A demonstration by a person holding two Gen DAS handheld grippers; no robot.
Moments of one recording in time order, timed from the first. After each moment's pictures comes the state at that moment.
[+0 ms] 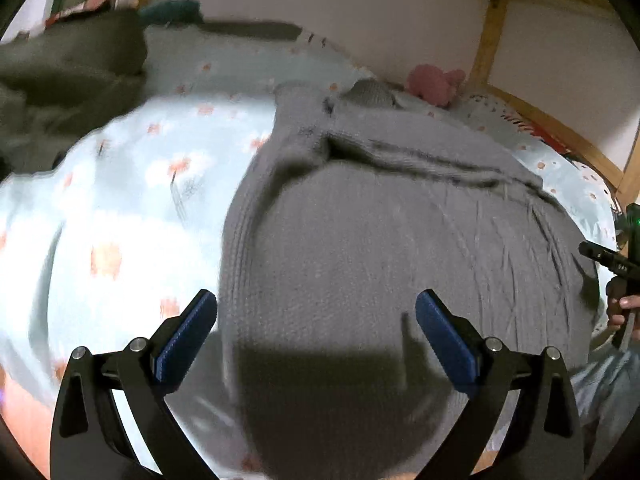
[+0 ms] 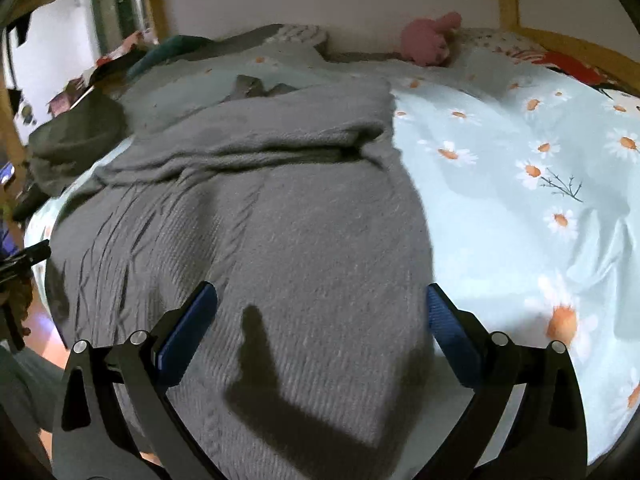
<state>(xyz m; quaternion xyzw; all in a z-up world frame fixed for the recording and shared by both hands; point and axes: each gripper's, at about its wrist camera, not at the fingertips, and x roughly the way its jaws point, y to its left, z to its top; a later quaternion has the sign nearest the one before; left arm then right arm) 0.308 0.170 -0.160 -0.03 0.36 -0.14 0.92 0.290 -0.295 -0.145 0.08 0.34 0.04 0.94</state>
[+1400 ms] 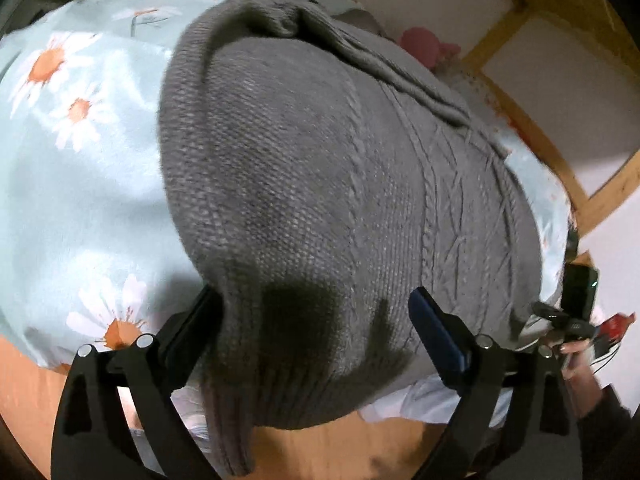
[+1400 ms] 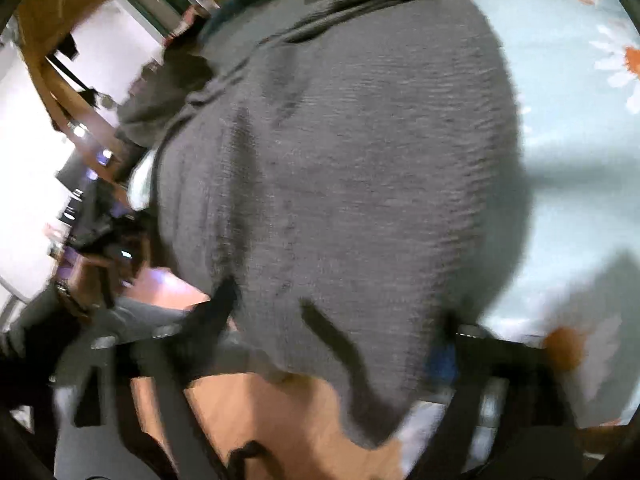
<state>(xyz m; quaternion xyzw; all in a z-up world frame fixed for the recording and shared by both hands) 0.282 0.139 -0.207 -0.15 0.47 -0.21 0.85 0.233 -0.290 -0.218 0.20 0.43 0.25 0.84</state>
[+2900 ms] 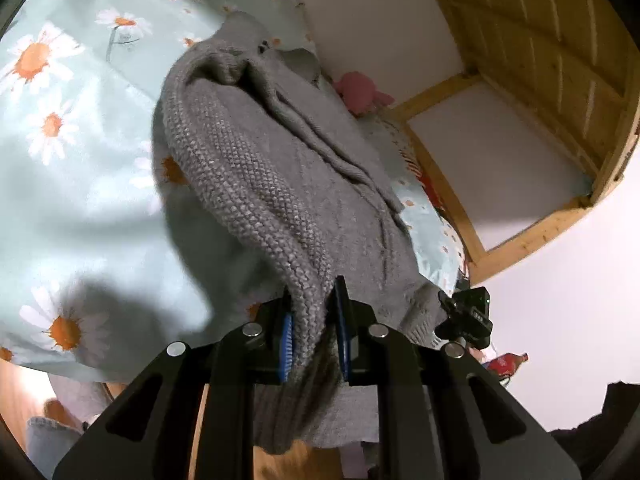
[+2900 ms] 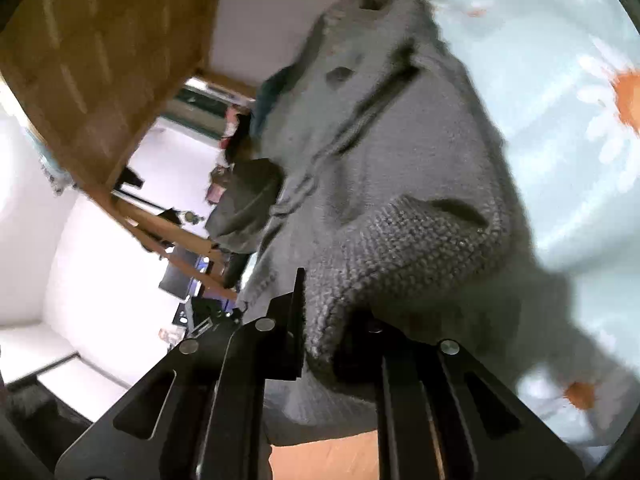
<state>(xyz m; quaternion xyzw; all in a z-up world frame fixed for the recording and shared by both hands) 0.265 0.168 -0.174 -0.31 0.40 -0.34 0.79 0.262 -0.336 -0.191 0.43 0.33 0.33 0.77</state>
